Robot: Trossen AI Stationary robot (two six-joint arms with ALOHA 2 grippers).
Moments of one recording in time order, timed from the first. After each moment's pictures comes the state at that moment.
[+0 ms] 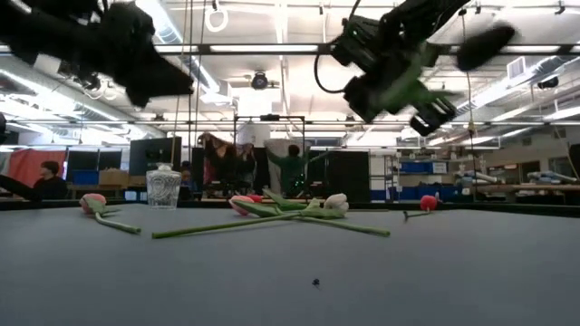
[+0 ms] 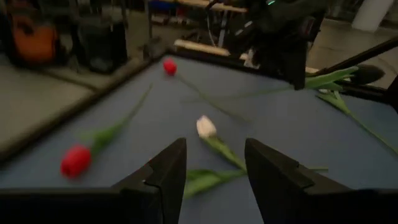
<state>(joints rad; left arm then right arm) 0.02 0.64 0.35 0.08 -0.27 -0.16 -0.27 1.62 1.12 -0.61 -0.81 1.16</state>
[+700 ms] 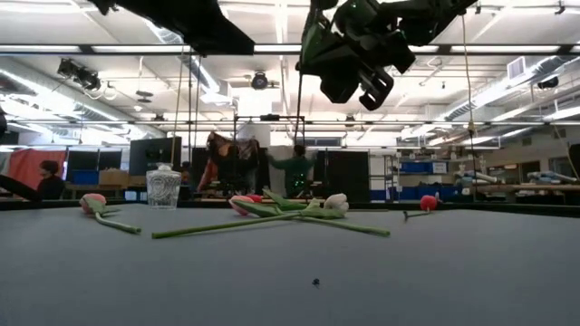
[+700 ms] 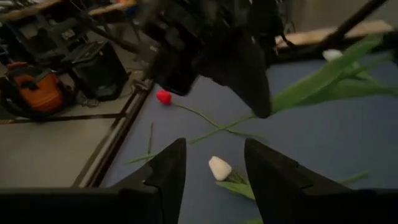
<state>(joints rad) 0.05 1.11 0.81 -0.01 -0.21 0.18 -0.33 1.62 1.12 -0.03 -0.81 1.74</state>
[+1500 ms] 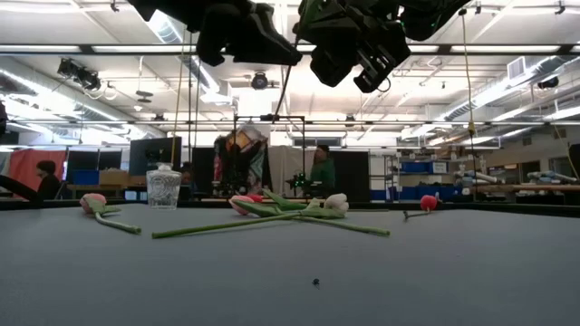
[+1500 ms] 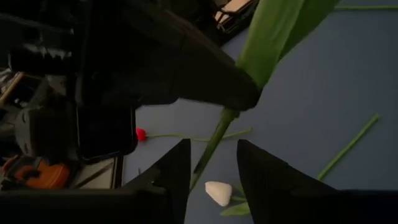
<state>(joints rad) -0.03 1.40 0.95 0.05 -0.14 0.62 -0.26 1.62 1.12 0.08 -0.91 1.76</state>
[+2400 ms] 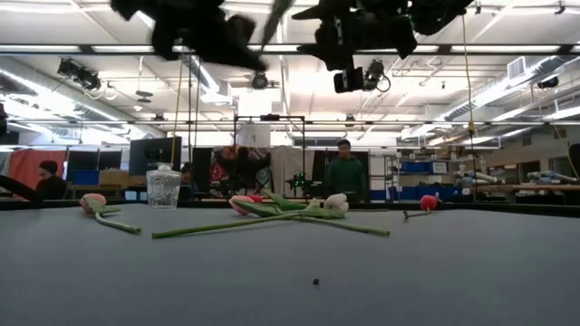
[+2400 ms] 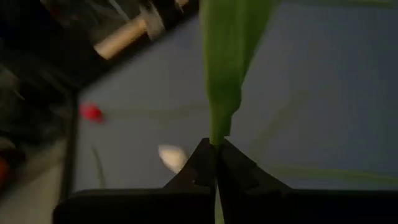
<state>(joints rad) 0.02 1.25 0.88 -0.17 0.01 0.54 -0.34 1.53 1.12 0.09 -0.77 1.12</state>
